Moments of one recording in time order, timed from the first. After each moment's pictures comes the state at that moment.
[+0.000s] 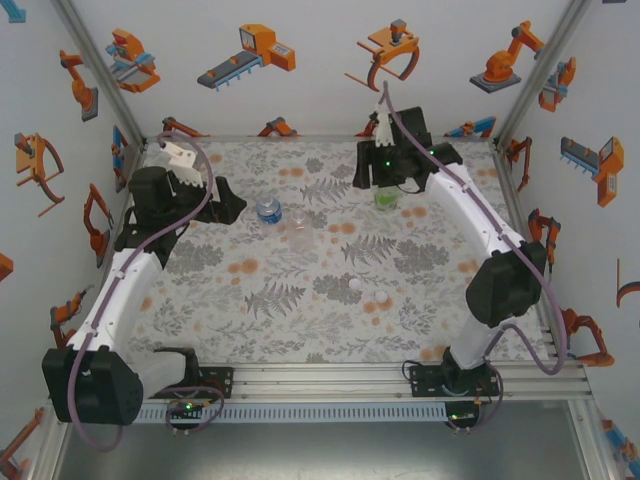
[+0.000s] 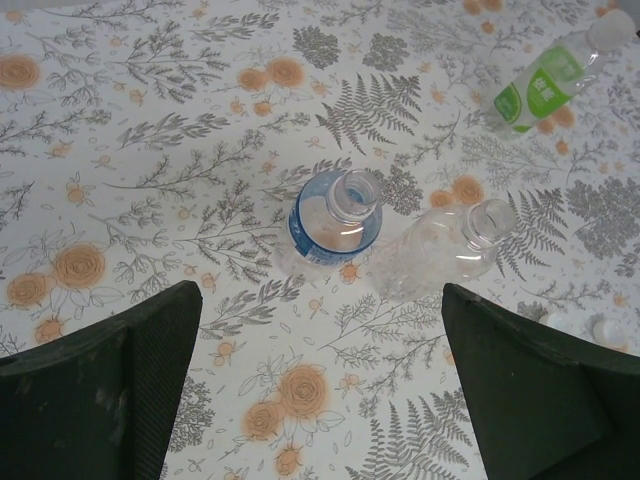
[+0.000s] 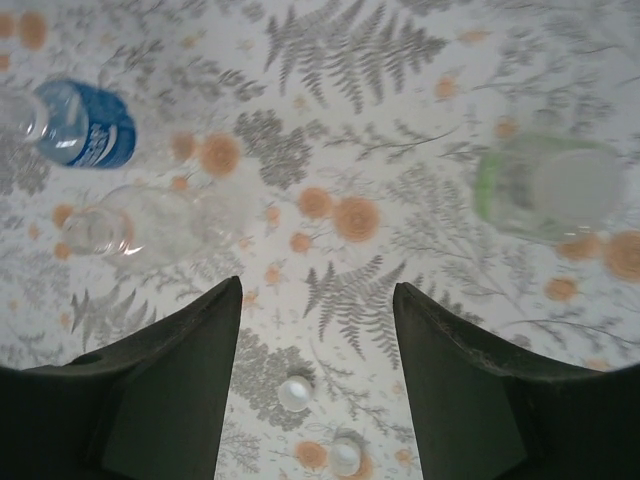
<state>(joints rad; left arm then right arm) -0.12 1.14 0.94 -0.18 0.43 -0.07 0.40 1.72 1.64 -0.68 -0.24 0.16</state>
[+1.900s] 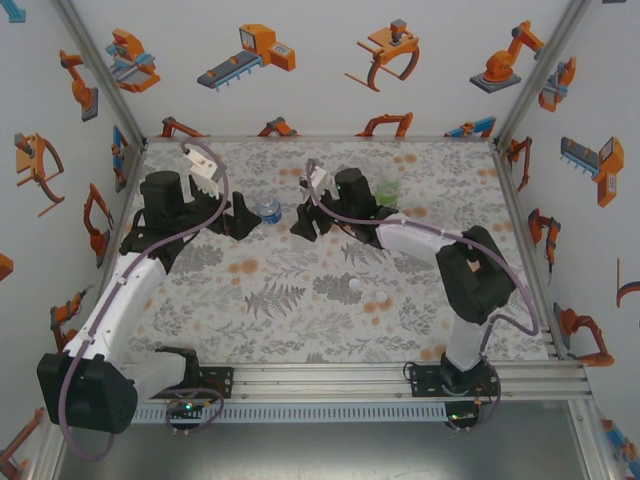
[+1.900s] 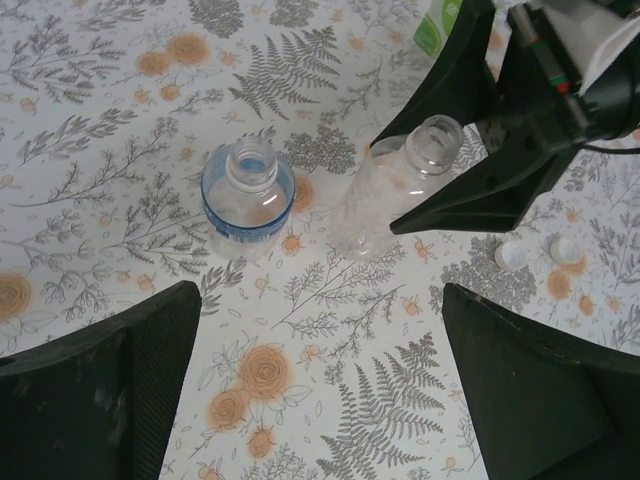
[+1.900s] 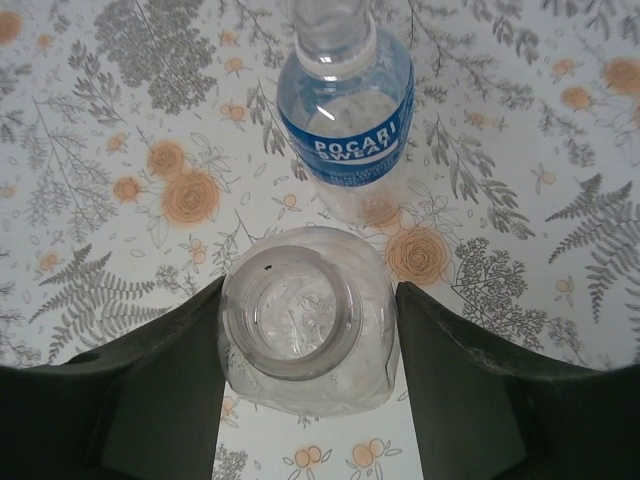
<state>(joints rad) -0.21 1.12 0.94 -0.26 0.54 0.04 0.65 1.79 1.17 0.19 -0.50 -0.10</state>
